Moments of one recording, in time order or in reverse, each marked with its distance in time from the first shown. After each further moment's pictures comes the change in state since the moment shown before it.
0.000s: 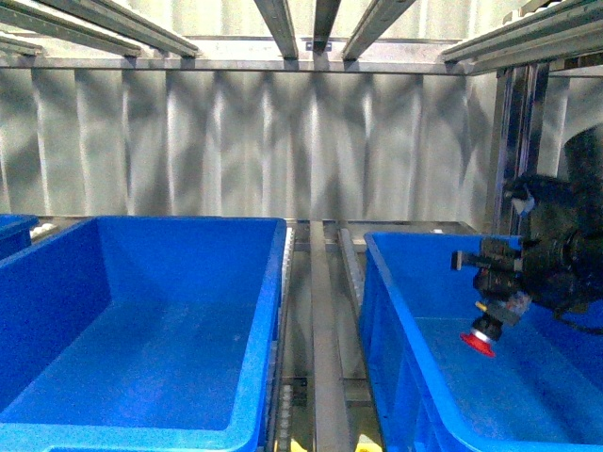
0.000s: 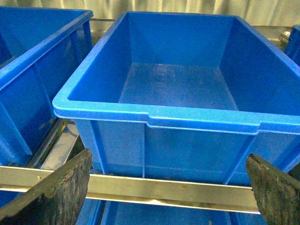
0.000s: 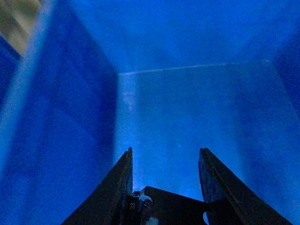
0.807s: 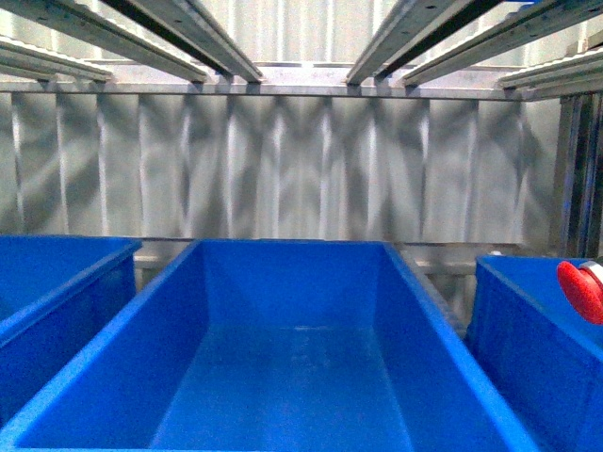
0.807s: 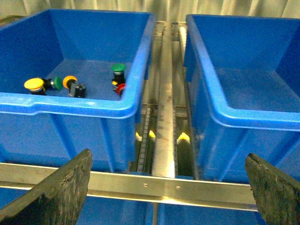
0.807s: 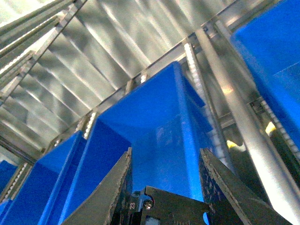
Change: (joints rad) left arm -0.002 0.002 0.000 0.000 0.000 0.000; right arm -0.021 -0.842 -0.724 0.307 -0.115 0.531
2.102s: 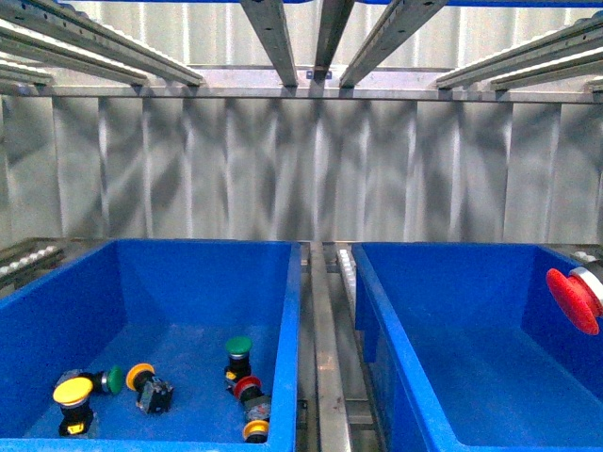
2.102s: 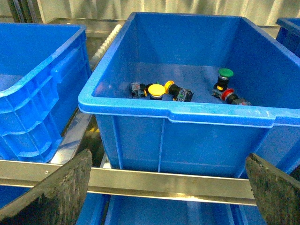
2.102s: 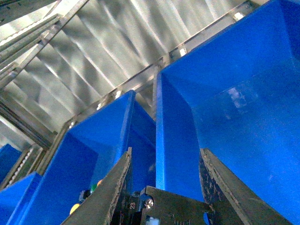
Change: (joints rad) left arm 0.000 0.004 0.000 0.005 0.000 0.000; right arm 0.116 -0.055 -0.020 -0.031 0.114 -0.081
